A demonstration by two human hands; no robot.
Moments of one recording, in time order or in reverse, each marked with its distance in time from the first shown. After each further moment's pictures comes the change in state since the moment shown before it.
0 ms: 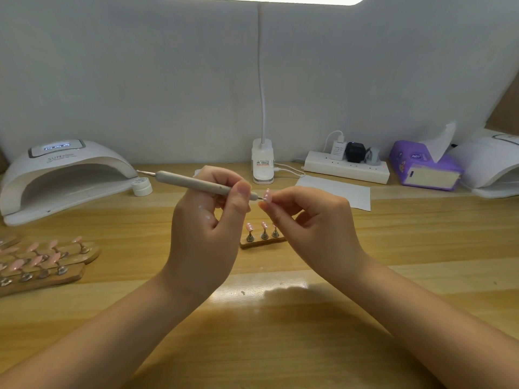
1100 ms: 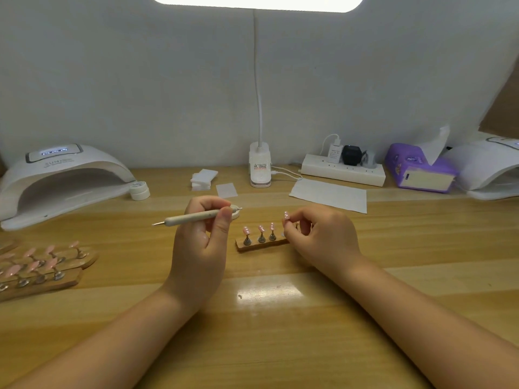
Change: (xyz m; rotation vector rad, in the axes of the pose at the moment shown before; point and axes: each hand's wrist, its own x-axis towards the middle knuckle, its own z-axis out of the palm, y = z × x) left_hand -0.015 -0.050 -0.002 0.045 -0.006 -0.081; right_hand -0.014 0.052 -0.003 -0.352 -0.133 0.223
